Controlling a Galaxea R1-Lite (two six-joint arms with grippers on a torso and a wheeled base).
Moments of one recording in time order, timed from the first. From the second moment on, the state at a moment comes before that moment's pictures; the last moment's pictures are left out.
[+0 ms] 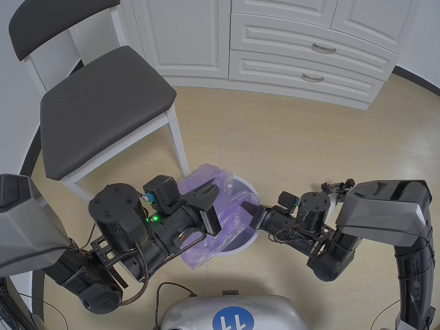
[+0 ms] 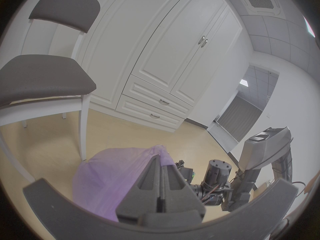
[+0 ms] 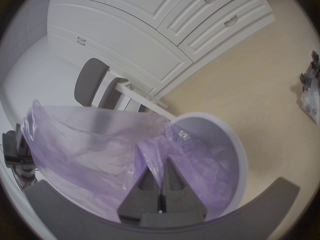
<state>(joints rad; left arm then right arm) -0.75 1.94 -0.53 -1.48 0.09 -0.25 0.57 2.40 -0.82 -1.55 0.17 0.65</state>
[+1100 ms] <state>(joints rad) -0.79 2.30 -0.86 -1.53 0.09 -0.40 0.36 2.20 -0.54 -1.55 0.43 0.50</state>
